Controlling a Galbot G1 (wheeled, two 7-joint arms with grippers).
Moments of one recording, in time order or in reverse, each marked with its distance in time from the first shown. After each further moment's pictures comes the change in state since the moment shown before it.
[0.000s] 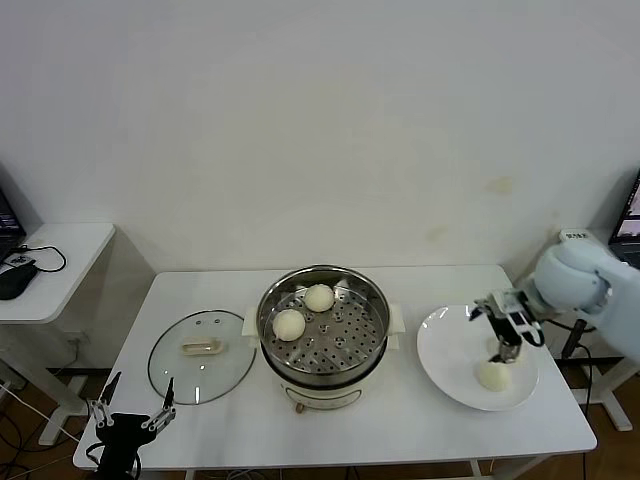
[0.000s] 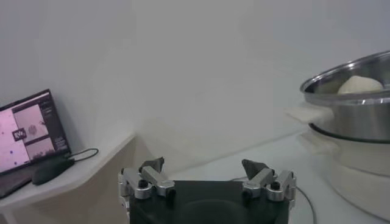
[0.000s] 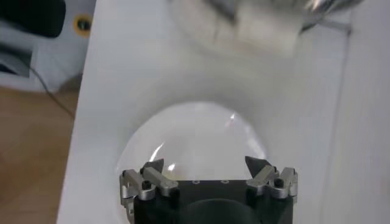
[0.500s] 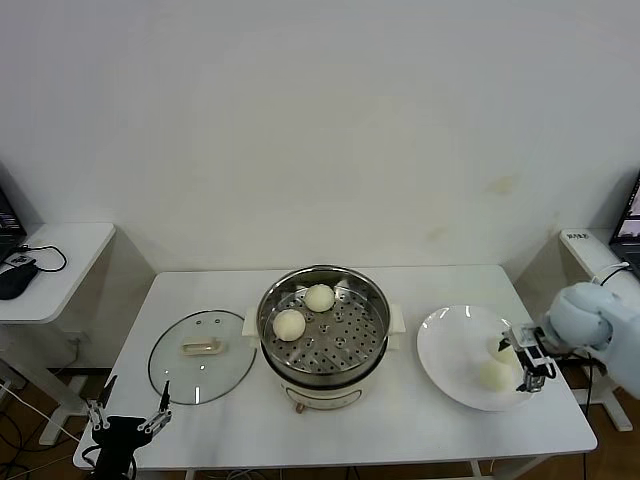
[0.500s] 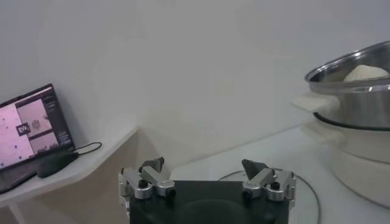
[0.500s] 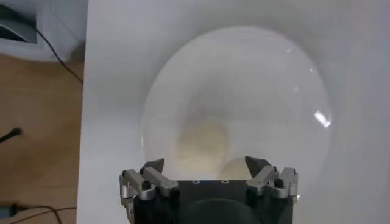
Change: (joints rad) left arm 0.001 0.000 -0.015 0.018 -0.002 0.000 0.002; right arm -0.373 0.039 0.277 -0.160 -0.156 0.066 0.022
